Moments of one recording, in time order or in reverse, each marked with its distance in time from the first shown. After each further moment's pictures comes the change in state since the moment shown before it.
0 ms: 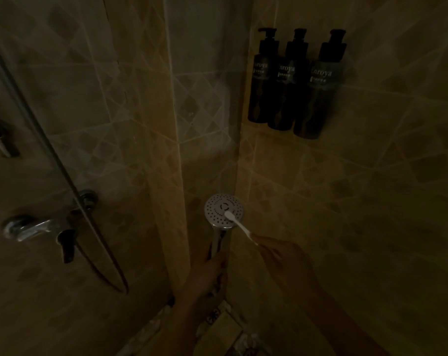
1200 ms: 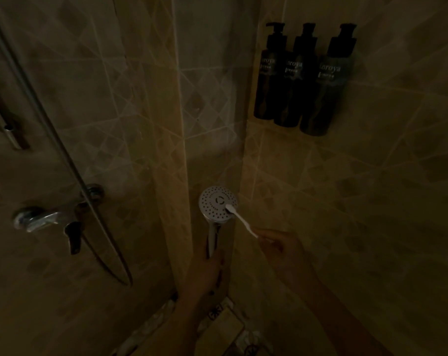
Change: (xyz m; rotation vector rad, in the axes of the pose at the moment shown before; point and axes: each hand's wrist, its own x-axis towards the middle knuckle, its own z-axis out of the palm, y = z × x) left_hand 0.003 -0.010 -0.005 0.095 0.036 0.115; right_hand 0.014 -0.004 0.008 0.344 0.130 0.058
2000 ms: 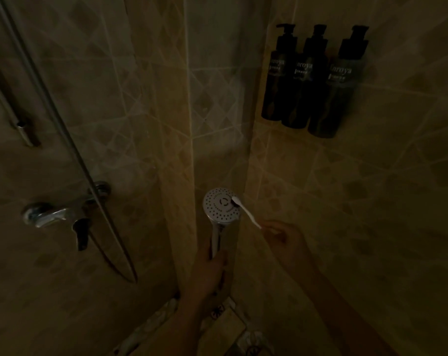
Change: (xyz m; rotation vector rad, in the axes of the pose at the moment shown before) left_hand -0.006 0.000 -0.008 -0.027 0.014 -0.013; right_hand 0.009 -0.008 0.009 0.039 0.038 0.022
